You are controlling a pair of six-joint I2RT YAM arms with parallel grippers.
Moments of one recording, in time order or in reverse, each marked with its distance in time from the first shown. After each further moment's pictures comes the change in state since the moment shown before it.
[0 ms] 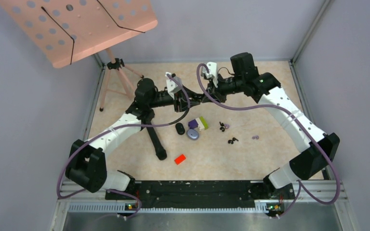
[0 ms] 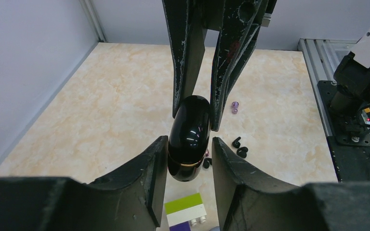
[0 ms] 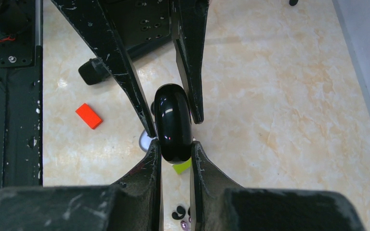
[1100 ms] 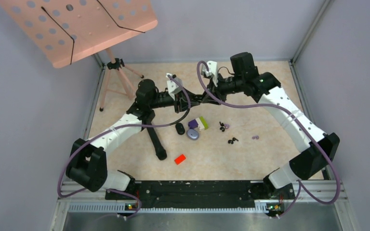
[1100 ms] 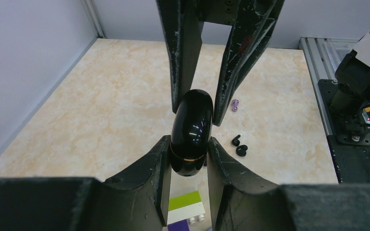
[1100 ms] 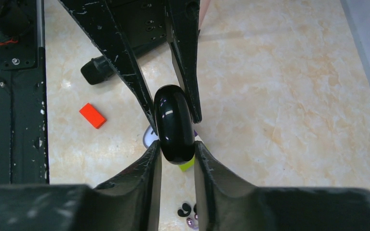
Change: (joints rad) left arm -0.003 0.006 -0.015 0.009 -0.009 -0.003; right arm 0.002 0.001 0.003 -0.011 0.013 0.039
